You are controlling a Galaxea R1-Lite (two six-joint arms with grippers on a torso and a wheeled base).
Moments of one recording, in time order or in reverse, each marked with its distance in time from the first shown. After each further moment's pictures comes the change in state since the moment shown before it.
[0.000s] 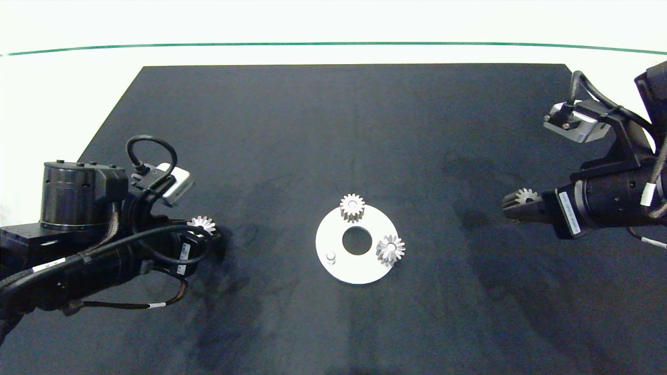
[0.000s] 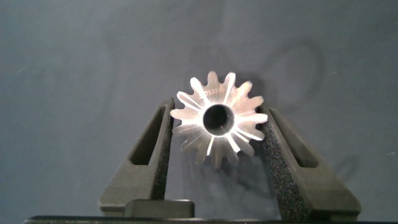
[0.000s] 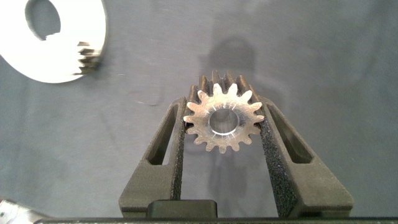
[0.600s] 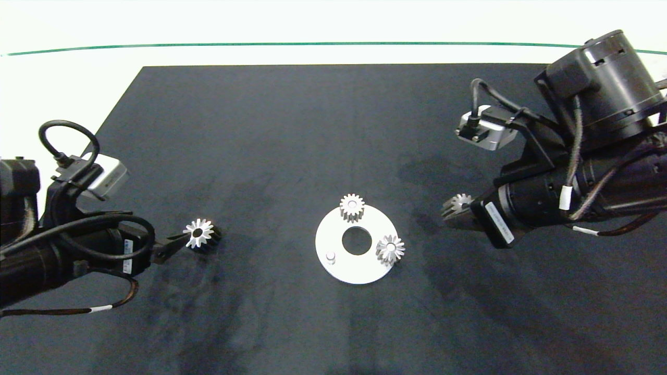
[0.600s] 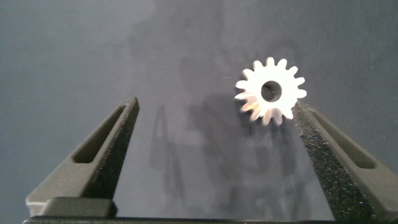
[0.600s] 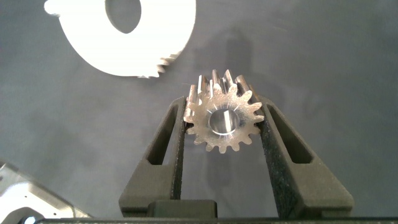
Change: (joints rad) left arm 0.204 -0.157 0.030 0.062 -0.119 0.000; right arm 0.246 0.154 -0.181 0.100 -0.070 -0.067
